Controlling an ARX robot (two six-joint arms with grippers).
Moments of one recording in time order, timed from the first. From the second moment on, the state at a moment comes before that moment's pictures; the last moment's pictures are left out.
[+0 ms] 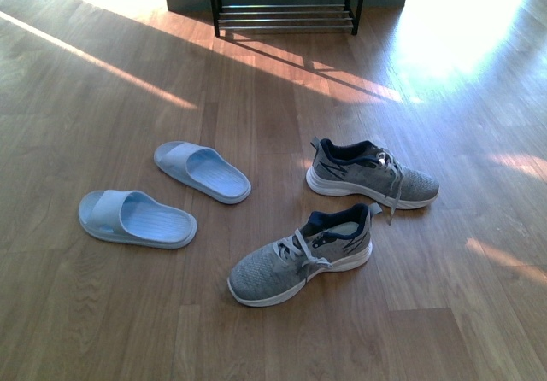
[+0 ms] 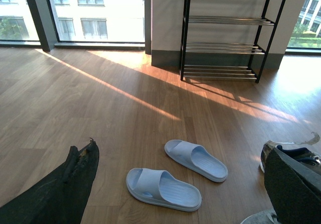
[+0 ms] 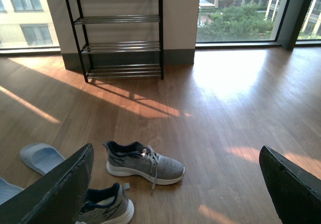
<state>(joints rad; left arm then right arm) 0.00 0.02 0.01 0.00 0.00 0.00 0.00 0.00 0.02 0.00 0.00 0.00</state>
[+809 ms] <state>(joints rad) 0.00 0.02 0.01 0.00 0.00 0.00 0.00 0.00 0.02 0.00 0.00 0.00</state>
